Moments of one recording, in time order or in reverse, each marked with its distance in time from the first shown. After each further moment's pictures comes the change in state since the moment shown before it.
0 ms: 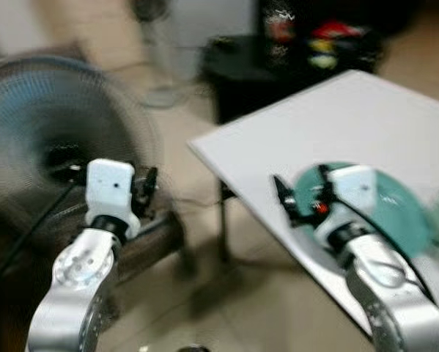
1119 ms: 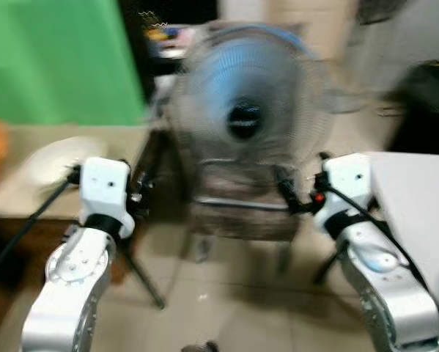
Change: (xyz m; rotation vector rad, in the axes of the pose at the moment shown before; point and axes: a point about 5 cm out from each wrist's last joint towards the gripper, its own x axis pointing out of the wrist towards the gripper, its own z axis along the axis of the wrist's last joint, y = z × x) left arm -0.002 0.007 0.000 0.042 0.018 0.024; right arm 0.014 -0.006 0.007 -0.118 -0.028 -0.040
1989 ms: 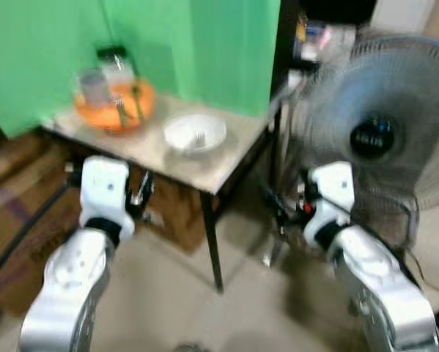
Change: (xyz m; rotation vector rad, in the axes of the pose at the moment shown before) left arm -0.001 0.000 0.002 -0.029 -0.017 -0.024; right arm 0.000 0.017 -0.010 0.113 0.054 0.168
